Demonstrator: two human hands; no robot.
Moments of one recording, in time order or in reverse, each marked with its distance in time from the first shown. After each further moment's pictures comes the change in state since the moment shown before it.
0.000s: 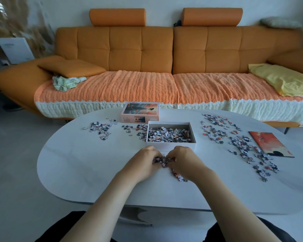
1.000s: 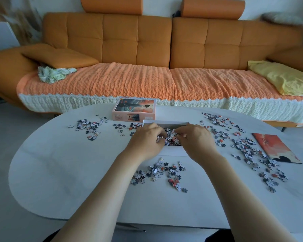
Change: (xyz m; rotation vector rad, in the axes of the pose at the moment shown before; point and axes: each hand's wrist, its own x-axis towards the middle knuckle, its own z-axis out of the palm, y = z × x) left_hand 0.076 0.001 -0.012 0.067 0.157 0.069; right_hand 0.050 0.034 -0.037 -0.127 0.378 0.006
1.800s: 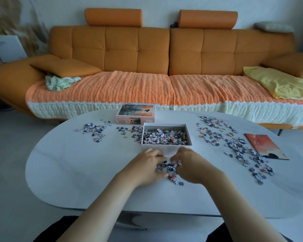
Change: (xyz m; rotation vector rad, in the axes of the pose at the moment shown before) left_hand -0.066 0.014 0.008 0.085 -0.309 0.076; right_hand -0.062 -0.010 -0.009 -0.016 -0.476 -0.095
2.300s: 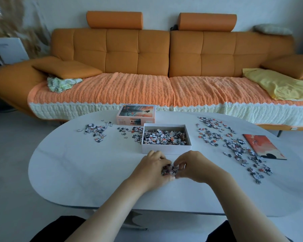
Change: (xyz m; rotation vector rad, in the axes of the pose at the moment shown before) left_hand -0.003 0.019 0.018 -0.014 0.136 -0.016; right_hand -0.011 0.004 -0.010 0.149 -0.027 0.056
